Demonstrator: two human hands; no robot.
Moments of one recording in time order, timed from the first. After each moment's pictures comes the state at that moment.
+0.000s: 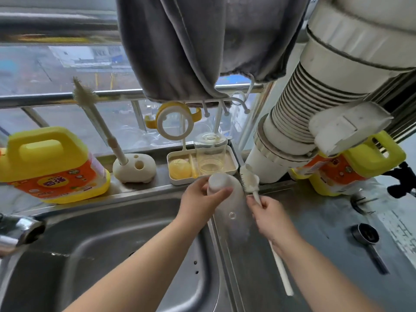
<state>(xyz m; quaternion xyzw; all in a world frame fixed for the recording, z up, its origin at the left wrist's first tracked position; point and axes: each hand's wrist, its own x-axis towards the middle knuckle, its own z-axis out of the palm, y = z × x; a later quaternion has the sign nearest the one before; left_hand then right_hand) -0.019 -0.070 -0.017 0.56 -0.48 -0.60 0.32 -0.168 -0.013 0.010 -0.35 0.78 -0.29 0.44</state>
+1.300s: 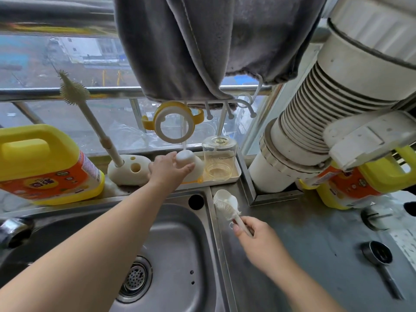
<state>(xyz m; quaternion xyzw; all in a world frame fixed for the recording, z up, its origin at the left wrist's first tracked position) 0.023 -0.182 -0.062 0.70 -0.60 -0.34 0.18 -0.168 -0.009 -0.030 -0.49 0.74 -0.21 0.40</state>
